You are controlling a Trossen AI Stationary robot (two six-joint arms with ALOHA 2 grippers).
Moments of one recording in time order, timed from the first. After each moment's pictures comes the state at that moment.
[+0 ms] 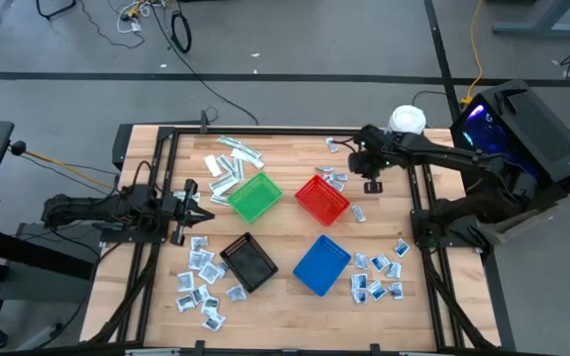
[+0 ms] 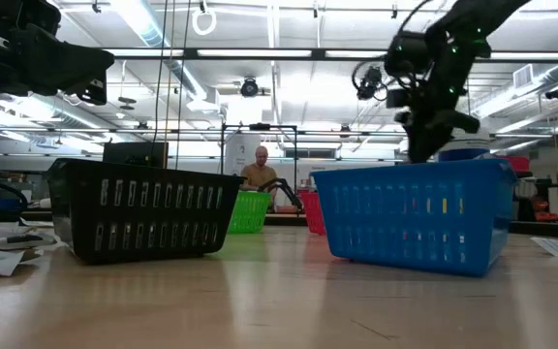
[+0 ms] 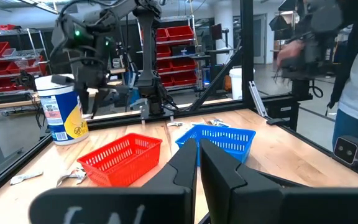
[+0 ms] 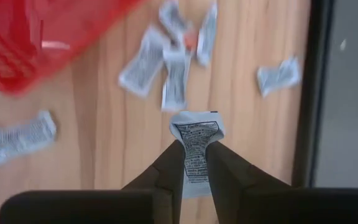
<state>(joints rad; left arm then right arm) -0.01 0.01 0.01 0.09 0.11 0.08 -0.53 1.31 0.92 -0.75 0.06 -0.68</state>
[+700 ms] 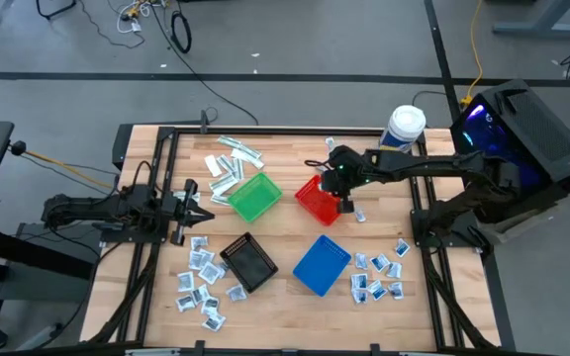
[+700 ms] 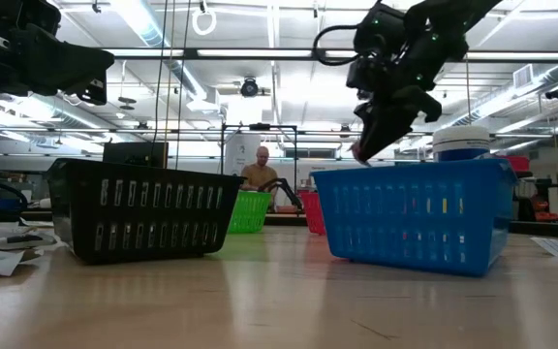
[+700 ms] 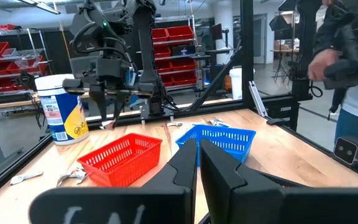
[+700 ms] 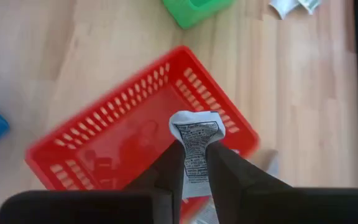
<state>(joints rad) -0.01 0.01 0.01 0.09 0.11 0.08 -0.27 1.46 0.97 -0.48 -0.06 -0.44</state>
